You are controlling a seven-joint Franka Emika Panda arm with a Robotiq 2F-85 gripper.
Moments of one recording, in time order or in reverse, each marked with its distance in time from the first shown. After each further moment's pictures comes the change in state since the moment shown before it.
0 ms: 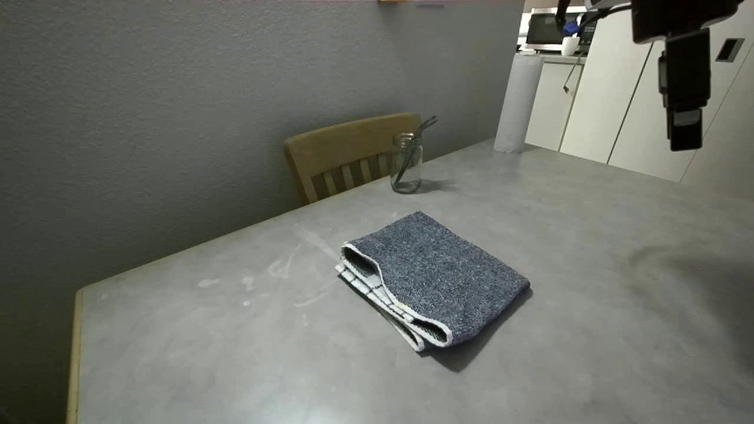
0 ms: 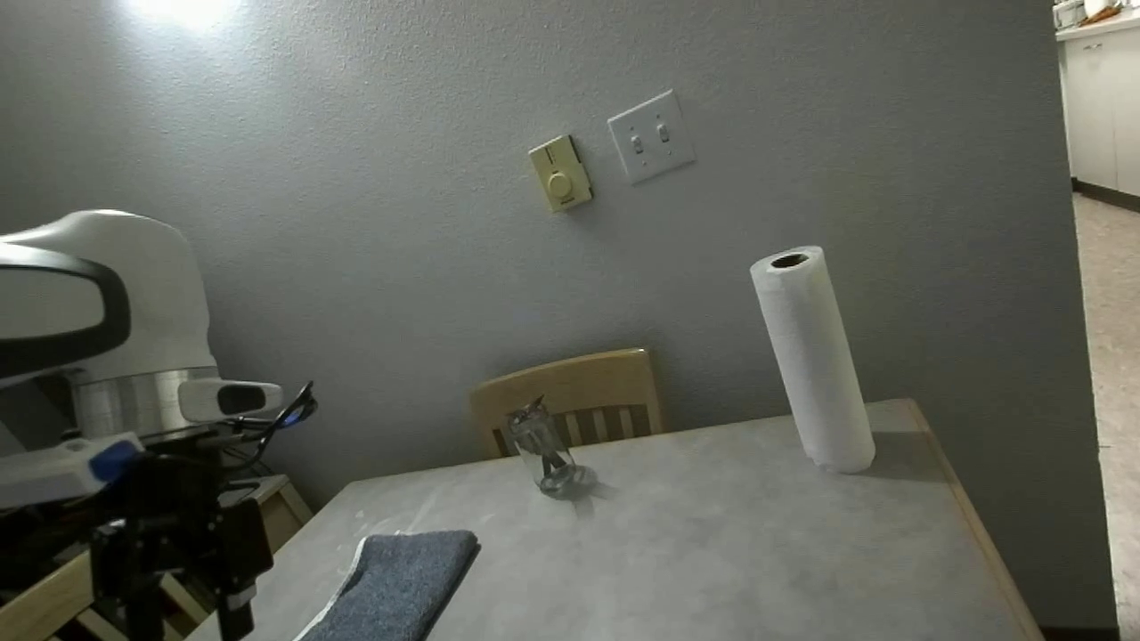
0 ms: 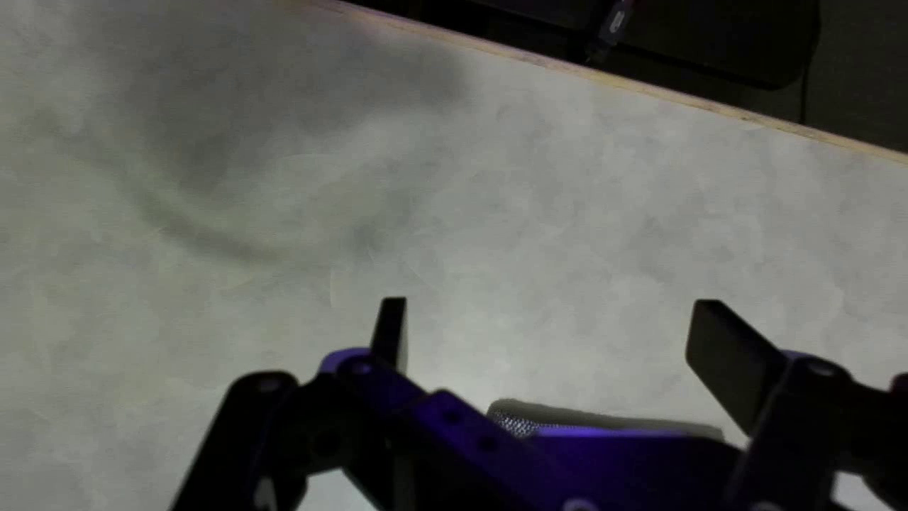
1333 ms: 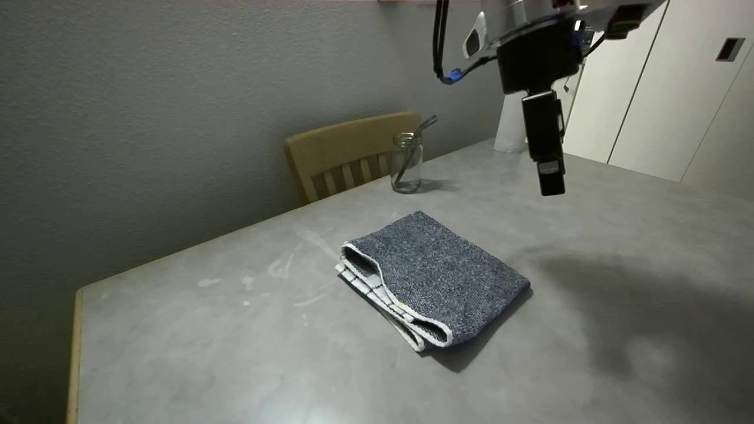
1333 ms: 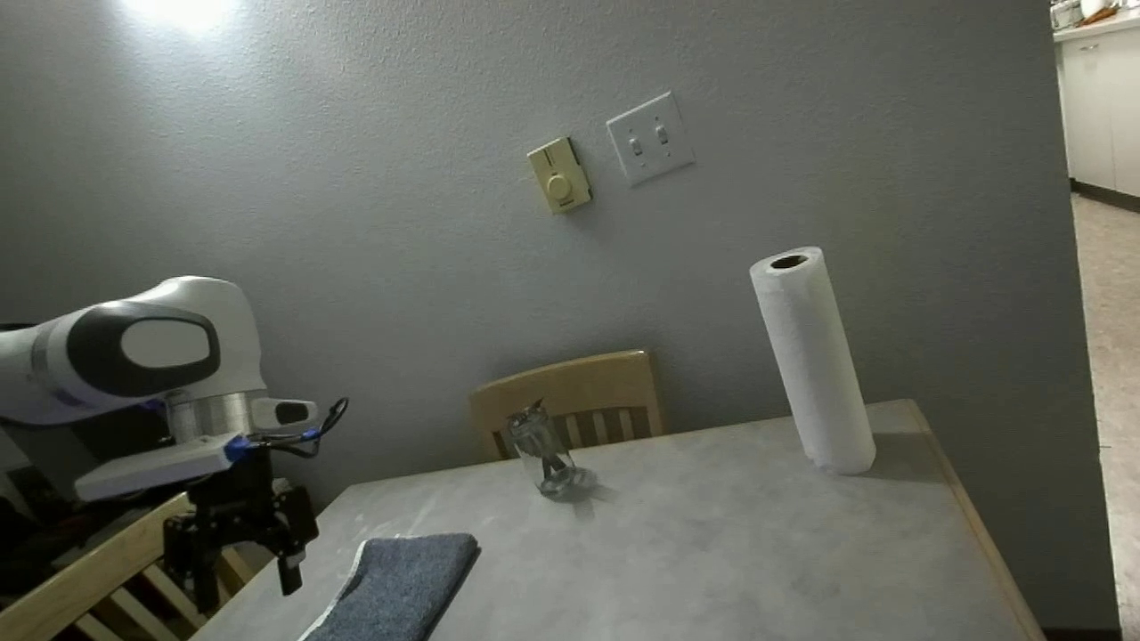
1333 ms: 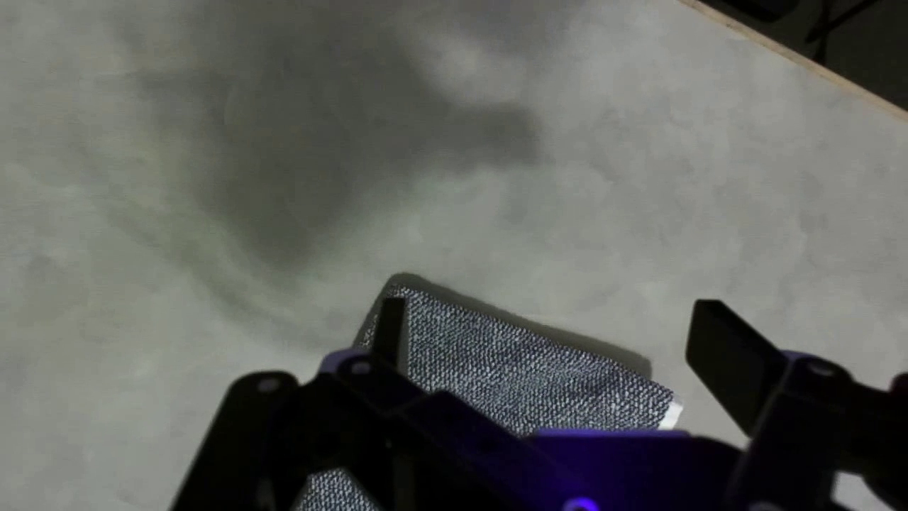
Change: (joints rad) arm 0.053 0.336 0.123 0.321 -0.004 -0.005 -0.006
